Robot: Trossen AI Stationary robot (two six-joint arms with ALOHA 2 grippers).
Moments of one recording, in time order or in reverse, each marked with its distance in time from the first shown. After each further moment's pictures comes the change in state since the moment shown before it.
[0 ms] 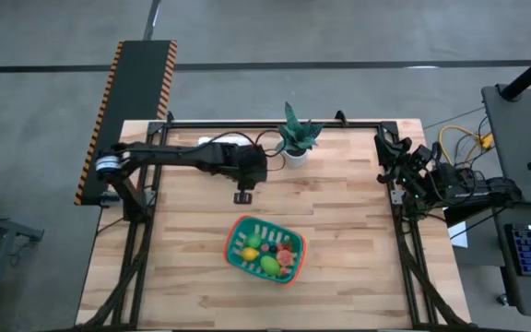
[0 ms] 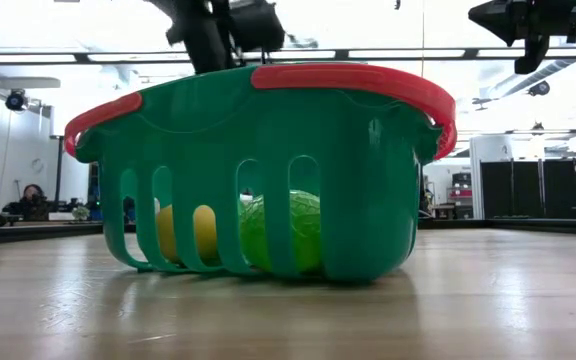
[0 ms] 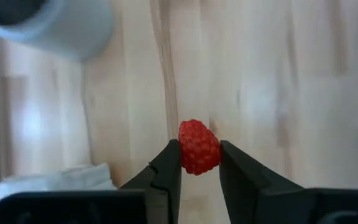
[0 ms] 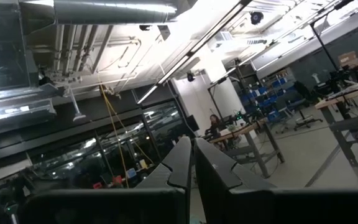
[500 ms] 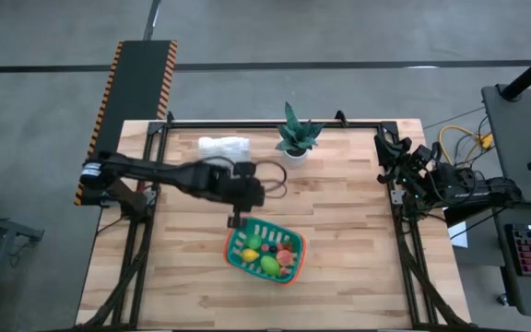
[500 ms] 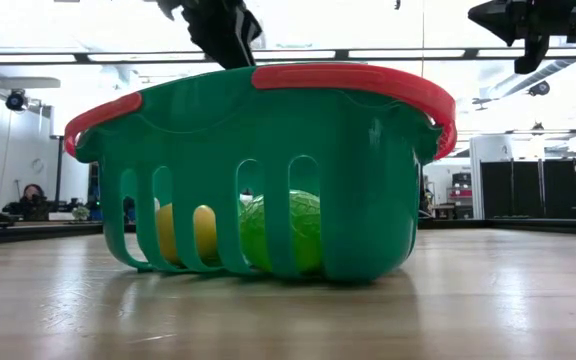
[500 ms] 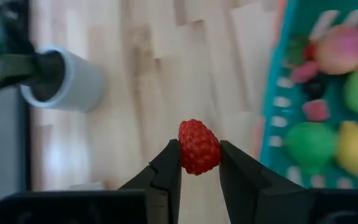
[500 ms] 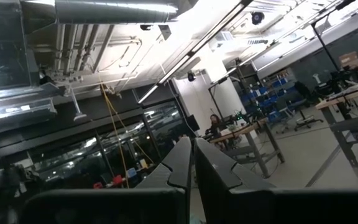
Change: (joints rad) left arm -0.277 -0.113 0.152 -0.156 -0.158 -0.133; right arm 0.000 0.000 0.000 -0.003 -0.003 0.000
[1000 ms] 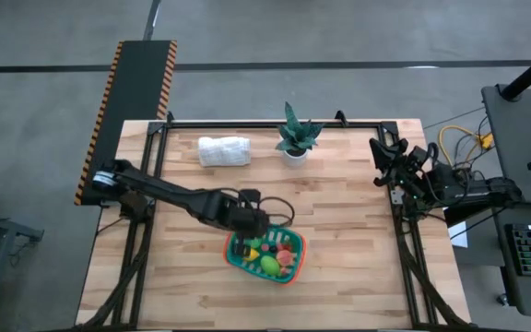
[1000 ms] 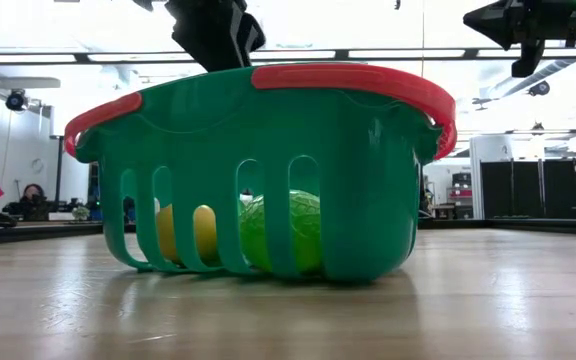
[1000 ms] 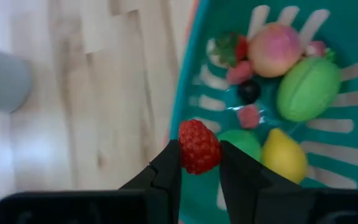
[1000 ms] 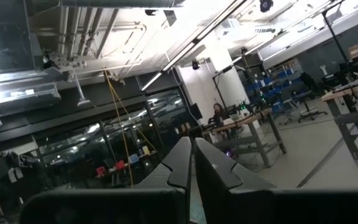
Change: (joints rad) left arm -0.168 0.118 0.005 0.015 0.011 -0.204; right arm 0.000 0.000 0.000 -0.073 -0.024 0.028
